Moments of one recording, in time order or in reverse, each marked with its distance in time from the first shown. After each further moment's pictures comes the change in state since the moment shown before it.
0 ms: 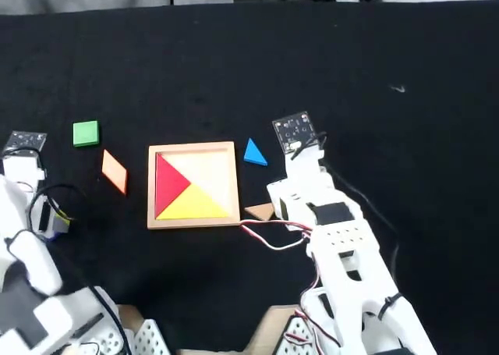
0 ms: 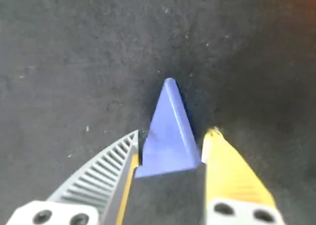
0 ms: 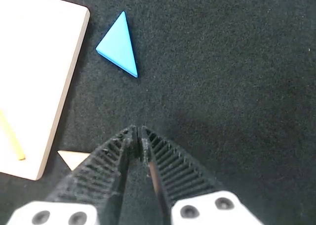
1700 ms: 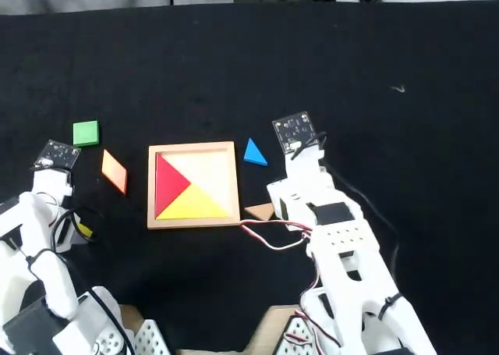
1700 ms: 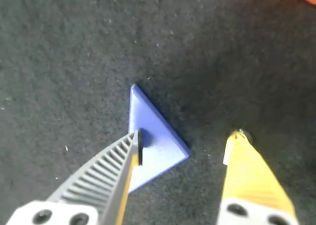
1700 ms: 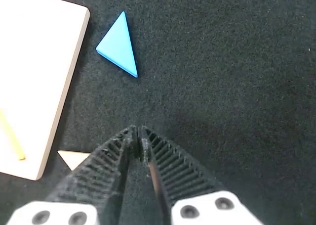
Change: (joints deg) left arm 4.2 -9.0 14.9 -10.1 -8.1; right arm 0.0 0.0 0.0 0.0 0.0
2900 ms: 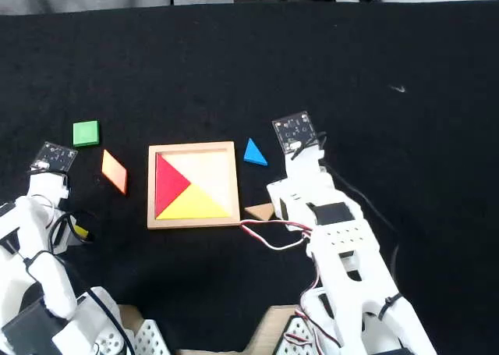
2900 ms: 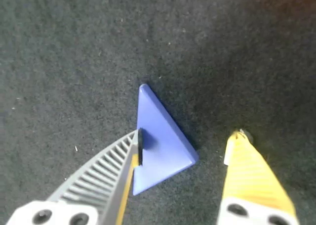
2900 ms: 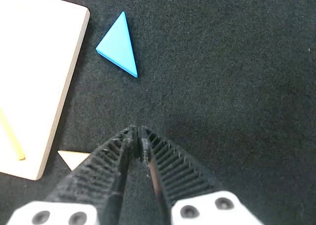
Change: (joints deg) left arm -2.1 0.0 1.1 -3.3 -2.5; right arm 0.0 0.0 0.0 0.0 0.0
